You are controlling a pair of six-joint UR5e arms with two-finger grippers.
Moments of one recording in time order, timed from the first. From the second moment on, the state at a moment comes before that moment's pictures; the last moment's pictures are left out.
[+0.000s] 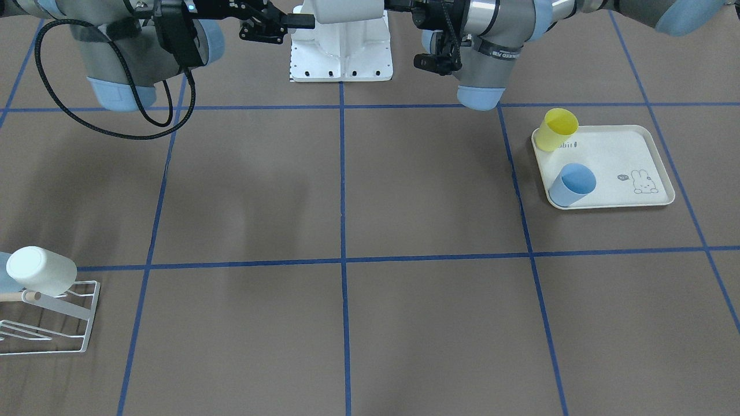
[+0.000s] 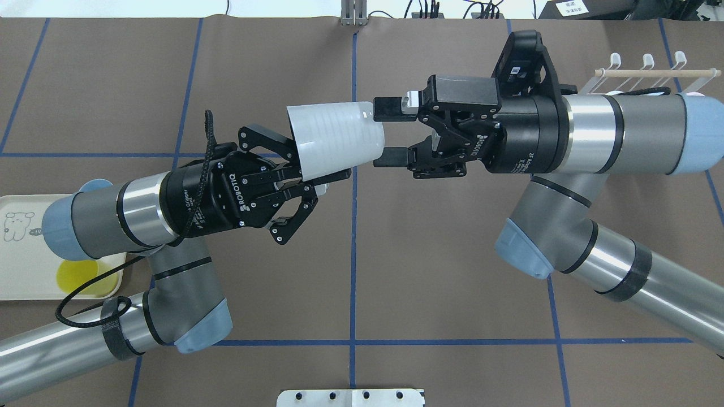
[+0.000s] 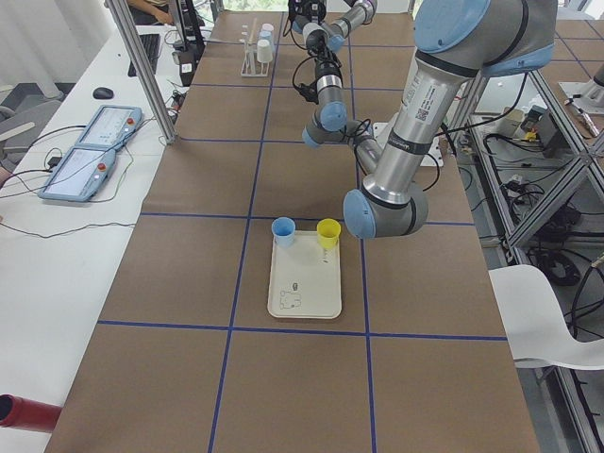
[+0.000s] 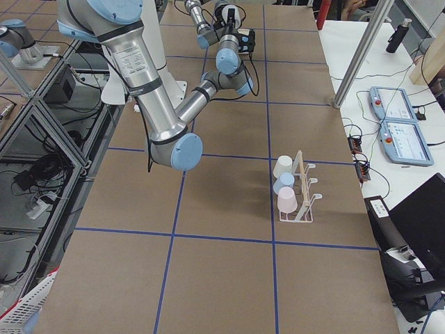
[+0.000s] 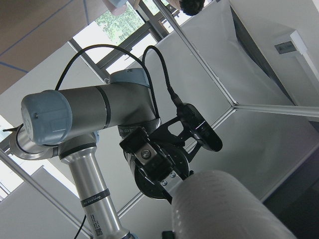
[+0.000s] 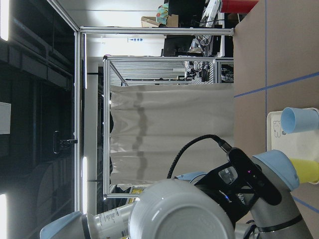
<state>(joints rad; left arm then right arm) -0.49 -2.14 -1.64 -3.55 -1.69 -2.82 0.70 -1.04 1.75 0.15 2.03 2.07</state>
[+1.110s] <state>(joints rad) -0.45 -2.16 -1.63 -3.56 -1.67 -2.82 0.68 -1.03 1.75 0.15 2.01 2.07</state>
